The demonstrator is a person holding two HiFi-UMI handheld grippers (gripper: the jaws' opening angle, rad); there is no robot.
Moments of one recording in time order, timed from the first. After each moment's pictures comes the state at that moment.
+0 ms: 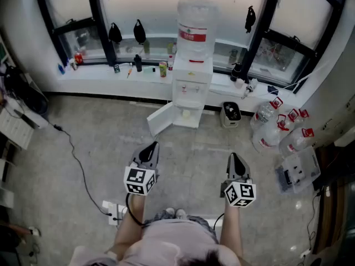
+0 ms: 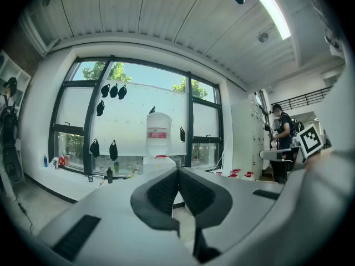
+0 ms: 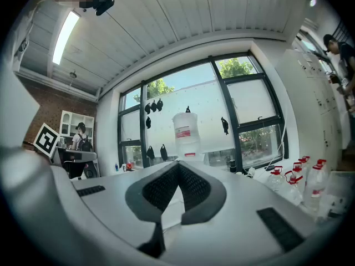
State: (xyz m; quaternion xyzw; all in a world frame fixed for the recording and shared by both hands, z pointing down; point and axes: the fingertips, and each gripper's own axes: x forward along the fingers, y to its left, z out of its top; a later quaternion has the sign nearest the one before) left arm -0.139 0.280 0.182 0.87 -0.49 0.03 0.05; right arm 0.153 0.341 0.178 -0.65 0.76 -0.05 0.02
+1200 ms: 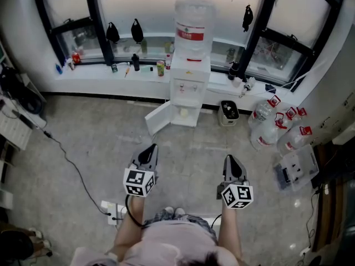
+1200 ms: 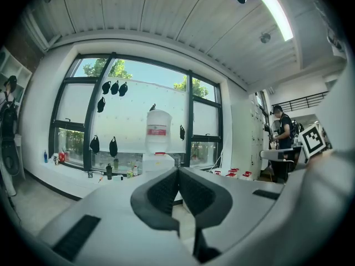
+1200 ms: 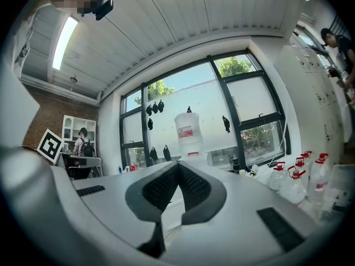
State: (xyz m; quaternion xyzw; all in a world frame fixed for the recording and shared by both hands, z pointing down) left arm -0.142 0.291 0.192 0.87 -0.49 0.03 0.06; right arm 0.140 0.356 0.182 -0.64 0.77 -0.06 0.04
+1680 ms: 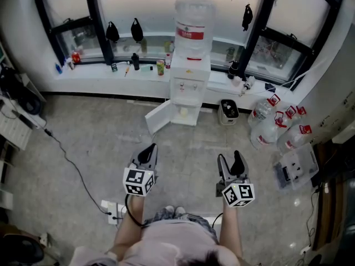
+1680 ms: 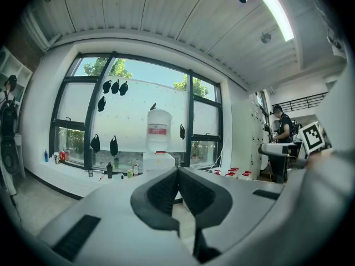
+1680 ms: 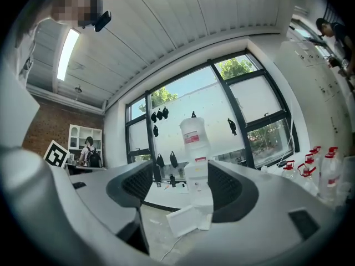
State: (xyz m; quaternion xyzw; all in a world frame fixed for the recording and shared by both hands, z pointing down) left arm -0.147 0.294 0.194 0.87 -0.49 0.03 0.06; right arm 0.128 0.356 0.167 -0.61 0.79 -0.06 0.08
